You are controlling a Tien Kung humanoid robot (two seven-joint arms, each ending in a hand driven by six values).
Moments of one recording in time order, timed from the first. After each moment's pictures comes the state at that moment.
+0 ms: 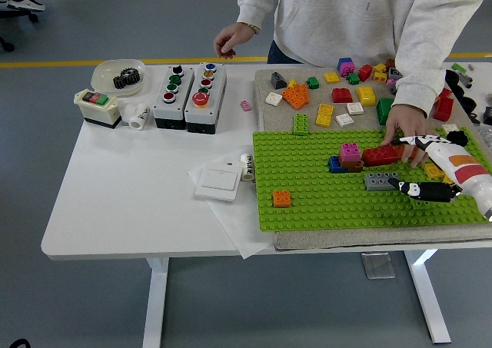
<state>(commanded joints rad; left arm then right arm) -0.18 0.12 -0.71 -0.24 1.72 -0.18 0.24 0.32 -0.51 1.11 1.11 -1.84 -0.19 0.41</state>
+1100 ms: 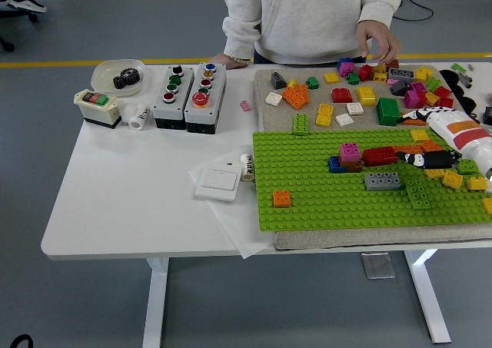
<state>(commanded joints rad) -0.19 0.12 -0.69 -0.24 1.70 -0.19 0.25 0.71 -0.47 0.75 0.66 -1.78 -0.31 0.54</state>
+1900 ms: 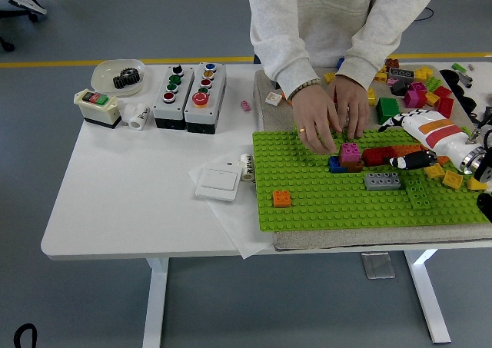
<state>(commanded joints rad) -0.22 0.12 -0.69 -0.25 1.70 -0.21 0.25 0.89 -0.33 0.42 0.36 -1.69 -0.37 0.58</state>
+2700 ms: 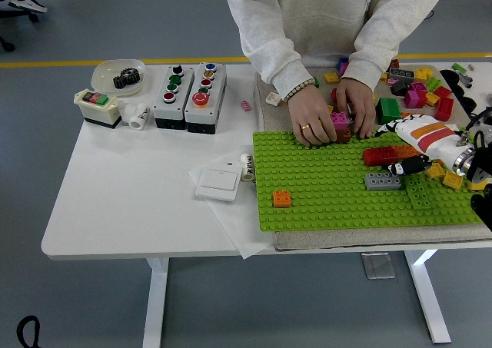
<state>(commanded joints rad) -0.25 0.12 -0.70 -0.26 1.72 -0.22 0.26 0.91 -0.30 0.33 0.29 -1.69 -0.37 0.55</state>
